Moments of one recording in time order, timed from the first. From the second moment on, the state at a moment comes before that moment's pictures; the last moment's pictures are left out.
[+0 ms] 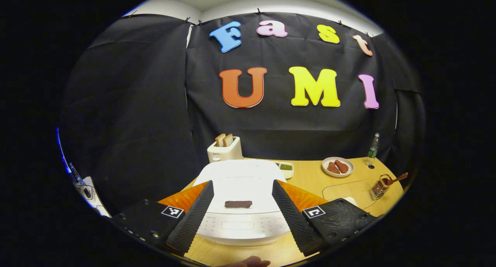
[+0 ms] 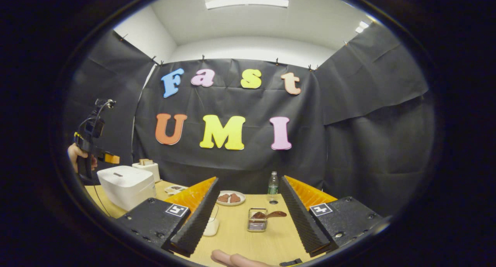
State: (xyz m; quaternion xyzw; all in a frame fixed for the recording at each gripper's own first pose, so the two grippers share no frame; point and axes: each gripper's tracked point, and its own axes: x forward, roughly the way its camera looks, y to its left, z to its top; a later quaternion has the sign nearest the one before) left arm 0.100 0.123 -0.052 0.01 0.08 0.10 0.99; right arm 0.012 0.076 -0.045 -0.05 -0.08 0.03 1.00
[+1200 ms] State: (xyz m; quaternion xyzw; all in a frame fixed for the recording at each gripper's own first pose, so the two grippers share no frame) left arm -0.030 -0.008 -0.016 0.03 -0.04 0.03 1.00; right arm -0.009 0.085 -0.019 -0.01 -0.03 0.04 1.00
